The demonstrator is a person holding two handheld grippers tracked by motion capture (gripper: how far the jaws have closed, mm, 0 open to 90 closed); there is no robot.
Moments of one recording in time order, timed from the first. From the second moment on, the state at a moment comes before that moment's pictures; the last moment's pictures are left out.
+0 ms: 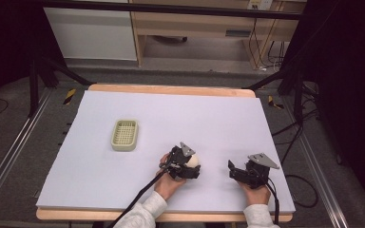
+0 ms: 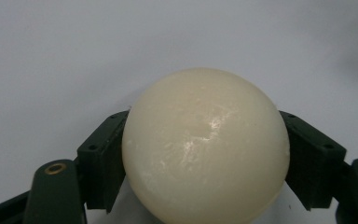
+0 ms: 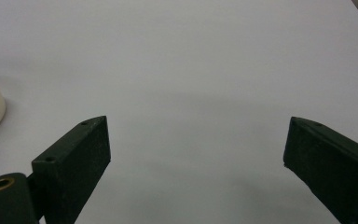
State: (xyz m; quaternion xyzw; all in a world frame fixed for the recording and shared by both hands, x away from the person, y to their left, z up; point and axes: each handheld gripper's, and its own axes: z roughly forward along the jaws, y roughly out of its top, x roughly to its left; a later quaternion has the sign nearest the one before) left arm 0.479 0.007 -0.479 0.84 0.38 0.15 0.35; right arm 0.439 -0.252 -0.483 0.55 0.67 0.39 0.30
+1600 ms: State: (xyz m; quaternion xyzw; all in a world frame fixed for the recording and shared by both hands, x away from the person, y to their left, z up) left arm 0.480 0.098 -0.416 0.82 0.41 0.19 0.36; right arm 0.439 -0.252 -0.484 0.55 0.67 0.38 0.30
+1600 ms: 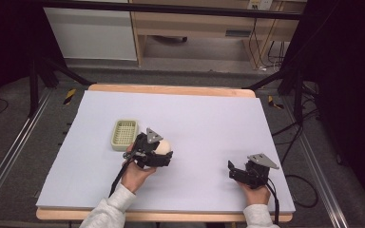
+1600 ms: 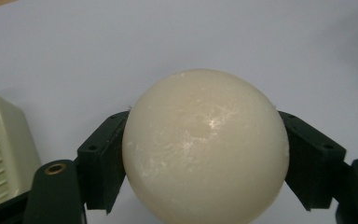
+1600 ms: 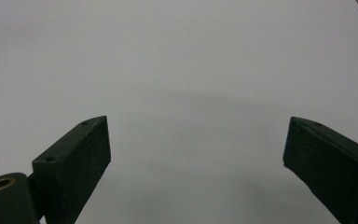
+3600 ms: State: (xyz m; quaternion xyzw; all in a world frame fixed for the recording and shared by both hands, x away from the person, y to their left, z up) left arm 0.525 0.207 -0.404 0.76 0.50 0.23 0.34; right arm 0.440 -0.249 -0.484 0.55 0.68 0.39 0.30
